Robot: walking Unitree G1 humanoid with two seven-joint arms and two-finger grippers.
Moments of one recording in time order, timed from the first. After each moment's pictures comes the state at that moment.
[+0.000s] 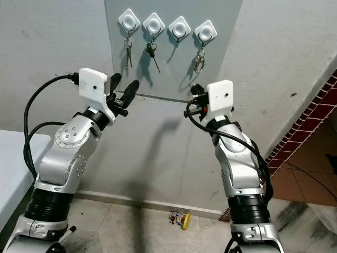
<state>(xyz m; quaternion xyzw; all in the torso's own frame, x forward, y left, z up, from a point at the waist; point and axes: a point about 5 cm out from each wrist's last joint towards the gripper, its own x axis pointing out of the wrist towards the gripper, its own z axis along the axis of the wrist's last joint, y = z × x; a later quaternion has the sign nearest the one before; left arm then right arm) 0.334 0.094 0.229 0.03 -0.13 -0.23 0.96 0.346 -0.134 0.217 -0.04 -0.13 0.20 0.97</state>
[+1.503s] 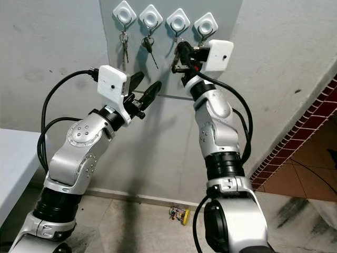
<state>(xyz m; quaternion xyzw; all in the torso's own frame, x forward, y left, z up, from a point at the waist) 0.323 0.065 0.243 0.02 -0.14 -0.30 0.94 0.387 -0.102 0.268 0.15 -0.20 0.21 0.95</state>
